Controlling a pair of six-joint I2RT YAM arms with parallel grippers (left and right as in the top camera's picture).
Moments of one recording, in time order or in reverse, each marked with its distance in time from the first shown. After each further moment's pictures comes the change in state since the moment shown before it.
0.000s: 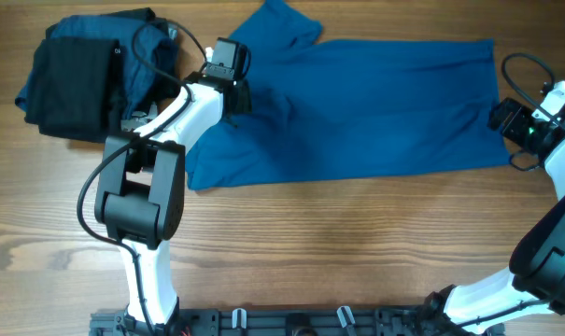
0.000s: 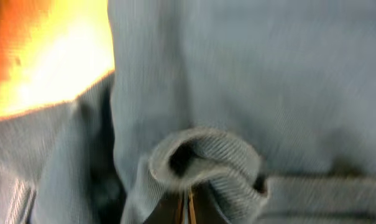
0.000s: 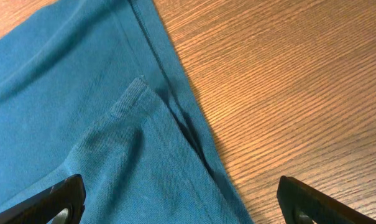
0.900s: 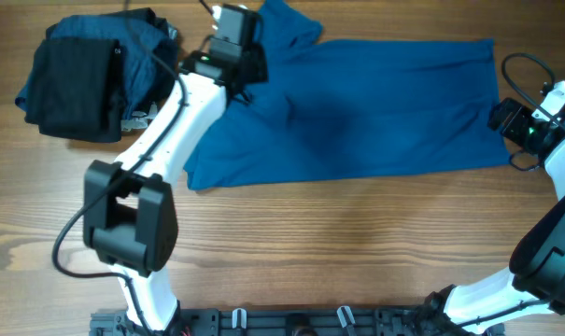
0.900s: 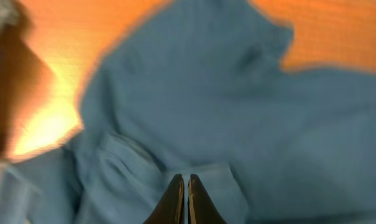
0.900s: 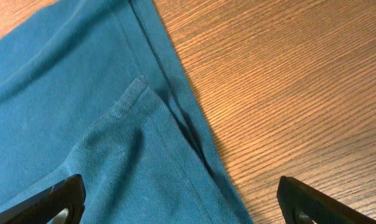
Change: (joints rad) left arm -0.077 -0.152 0.146 -0.122 0.053 -0.012; right arm 0.000 0.000 0.000 0.000 0.000 0.000
